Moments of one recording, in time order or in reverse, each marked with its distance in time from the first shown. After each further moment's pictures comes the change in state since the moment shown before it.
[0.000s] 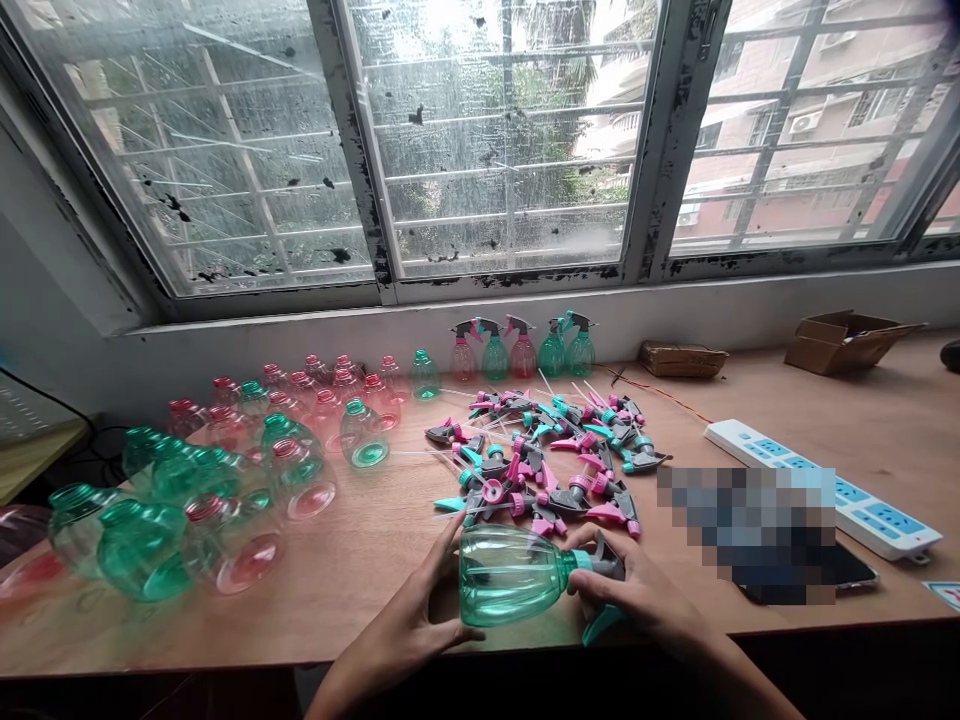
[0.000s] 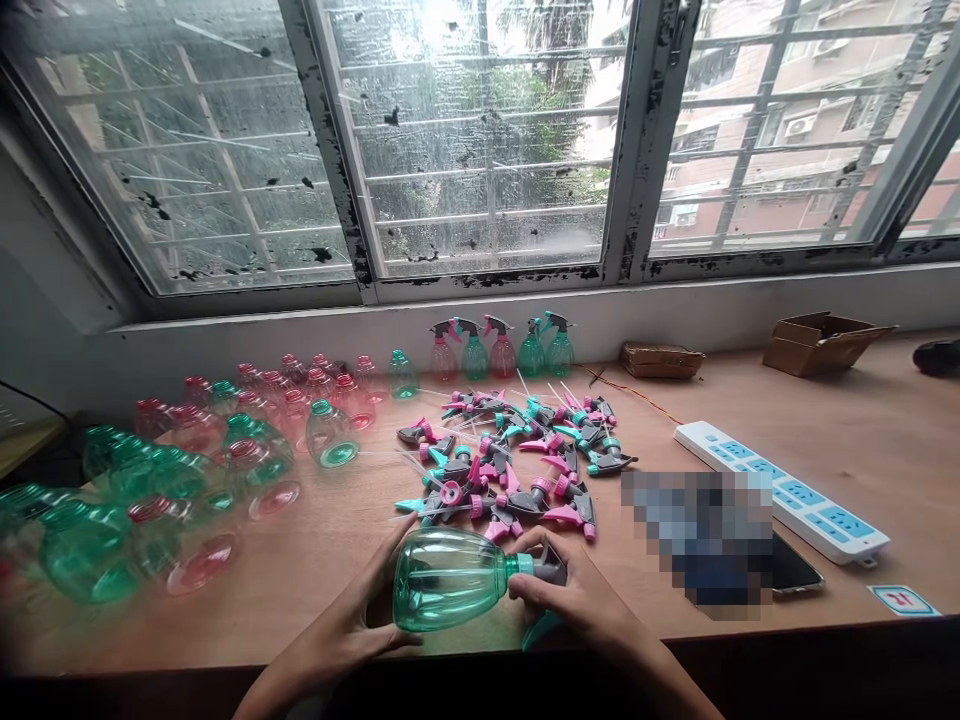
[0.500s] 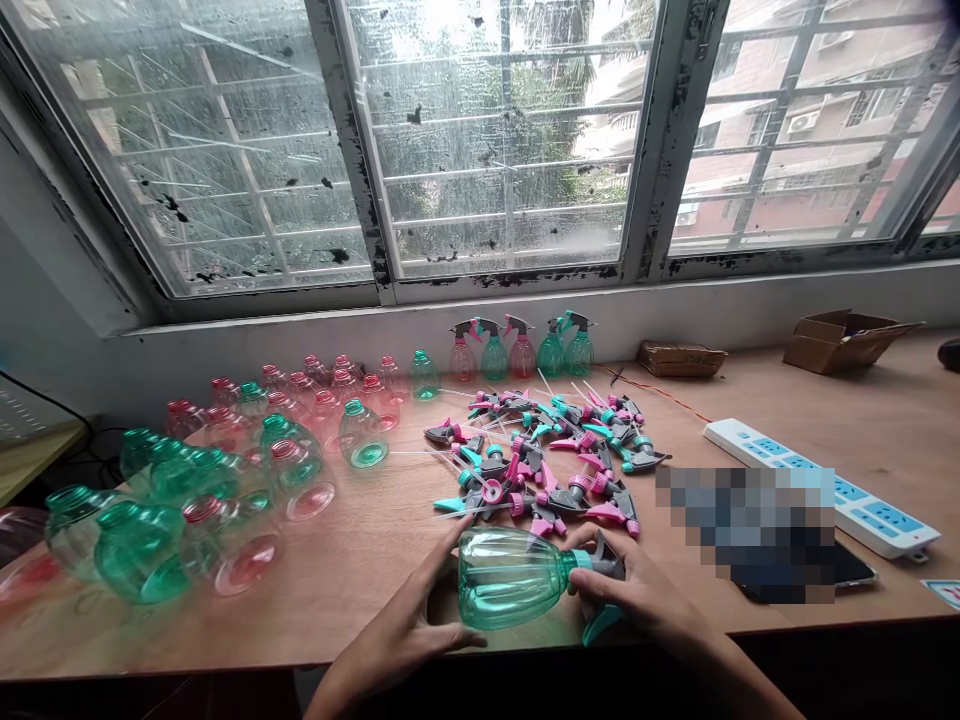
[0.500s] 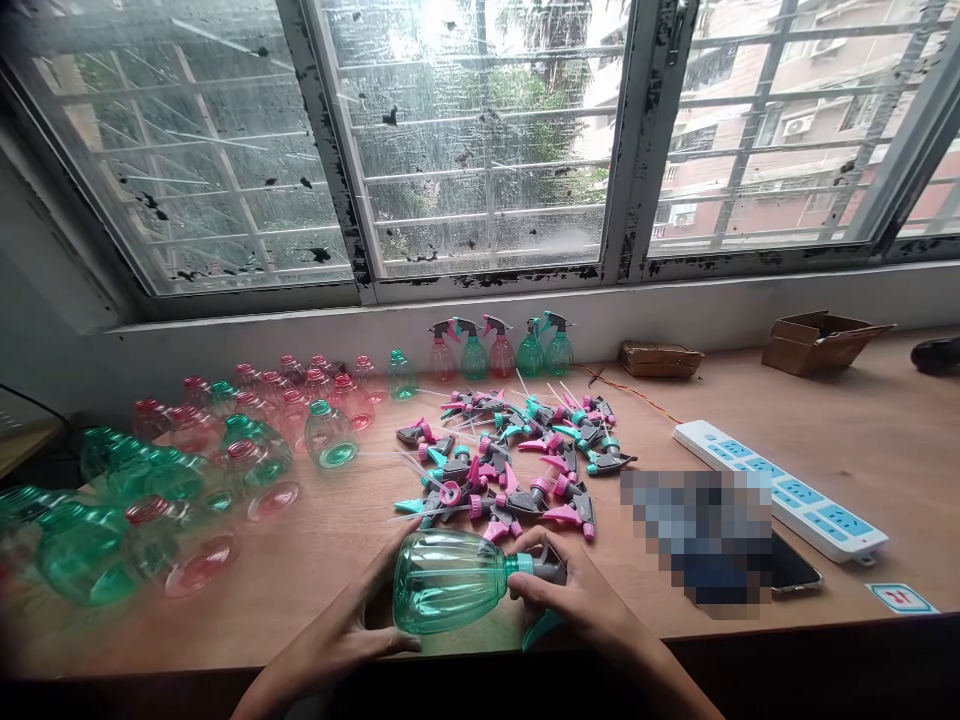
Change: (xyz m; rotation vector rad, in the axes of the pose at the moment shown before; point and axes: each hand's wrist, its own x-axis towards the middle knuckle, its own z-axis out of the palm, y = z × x) left_hand 0.000 0.000 -0.003 0.082 0.014 -0.007; right_hand -0.001 -0.003 0.000 -0.023 -0.003 -0.006
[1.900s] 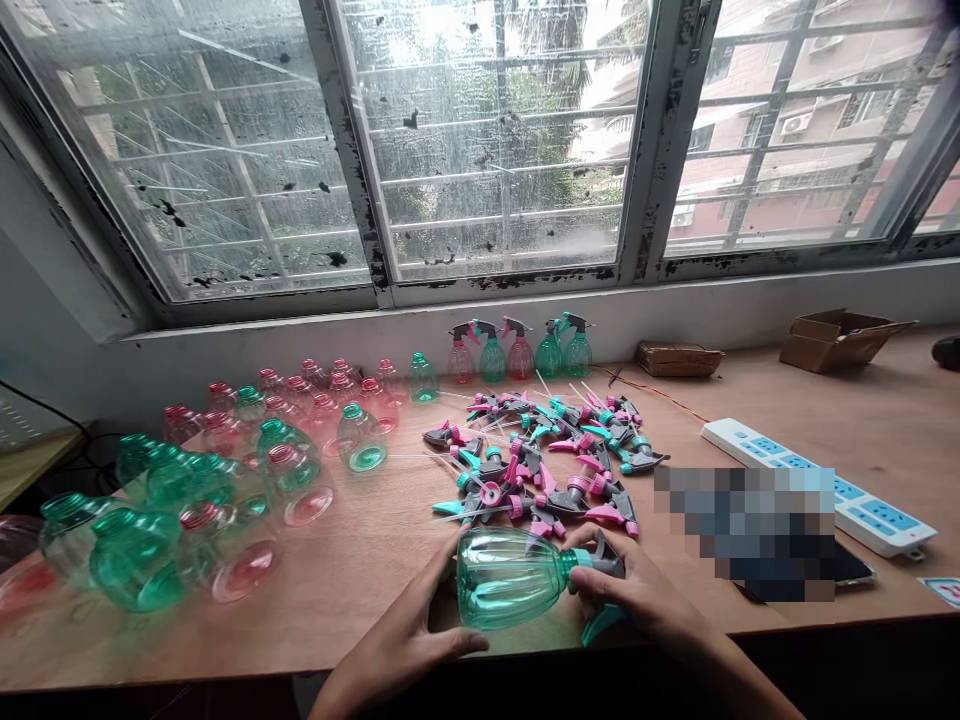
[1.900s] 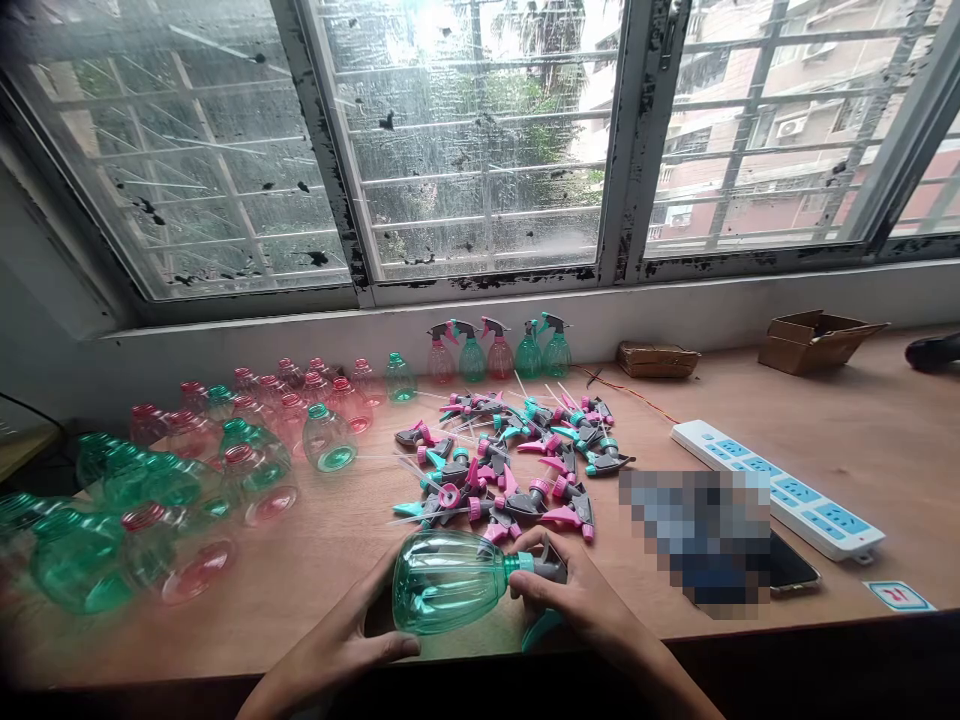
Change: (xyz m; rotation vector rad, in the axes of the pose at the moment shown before) left_hand -0.002 0.005 0.001 0.108 0.015 -0.062; right_hand 0.002 0.002 -0.001 0.038 0.015 -0.005
